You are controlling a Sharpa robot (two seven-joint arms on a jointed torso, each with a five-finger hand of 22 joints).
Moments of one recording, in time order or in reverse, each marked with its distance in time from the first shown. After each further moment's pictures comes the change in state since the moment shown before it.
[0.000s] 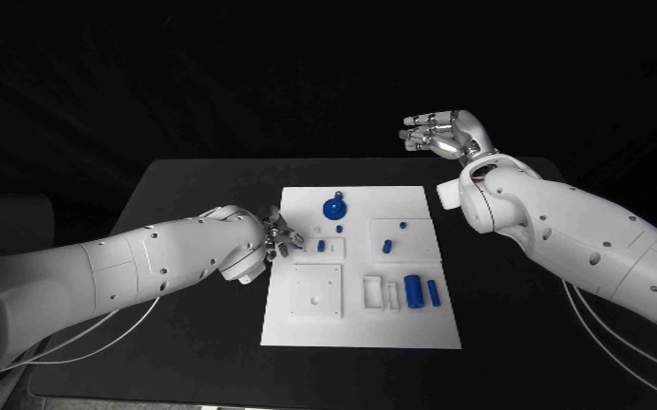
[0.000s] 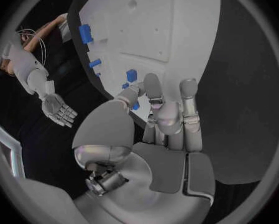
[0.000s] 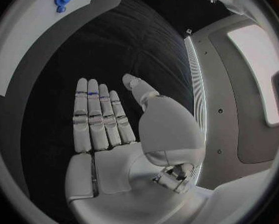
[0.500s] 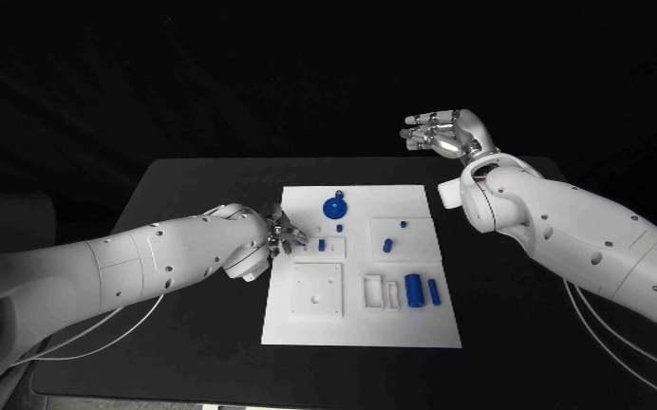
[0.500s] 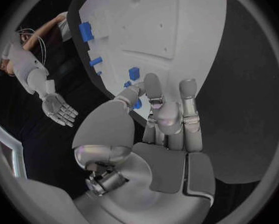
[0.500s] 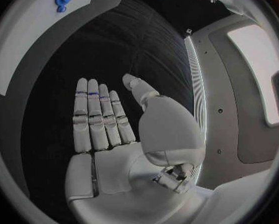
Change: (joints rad) left arm 0.000 0.014 0.000 -0.010 0.000 -0.014 0.007; left_hand 0.001 0.001 -0.002 0.000 -0.004 0.000 0.000 0.004 0.000 0.000 0.000 0.000 0.000 0.000 0.000 0.000 0.000 0.016 -0.004 0.004 0.000 0.000; right arm 0.000 -0.001 0.000 0.000 0.000 0.001 0.000; right_hand 0.000 0.000 0.000 0.000 0.000 0.000 0.000 0.000 0.000 0.000 0.000 0.000 0.000 0.000 0.000 0.000 0.000 0.000 0.000 0.000 0.000 0.000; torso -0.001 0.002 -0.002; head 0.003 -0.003
